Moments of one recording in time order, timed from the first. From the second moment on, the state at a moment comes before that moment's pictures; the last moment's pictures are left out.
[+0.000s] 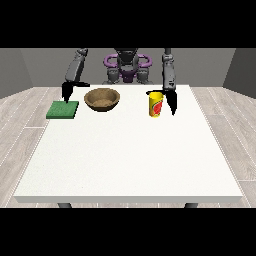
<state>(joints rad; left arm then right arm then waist) -0.49 0.13 0.23 -0.93 0.07 0.11 -0.67 -0.28 -0.22 -0.23 -1.01 -0.16 0.33 -0.72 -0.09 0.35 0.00</state>
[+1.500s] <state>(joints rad) -0.55 0.19 0.09 -0.90 -0.35 0.66 -0.51 -0.46 -0.34 -0.22 -0.87 -0.19 0.39 -0.63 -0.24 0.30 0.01</state>
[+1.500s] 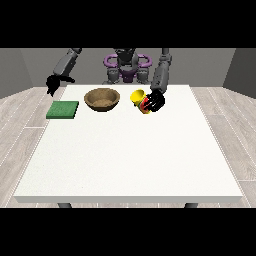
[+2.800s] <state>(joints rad) -0.83 0.02 -0.46 -0.90 -1.29 0.28 0.28 -0.39 -0.41 -0.32 -0.52 -0.20 0.37 -0.72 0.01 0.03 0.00</state>
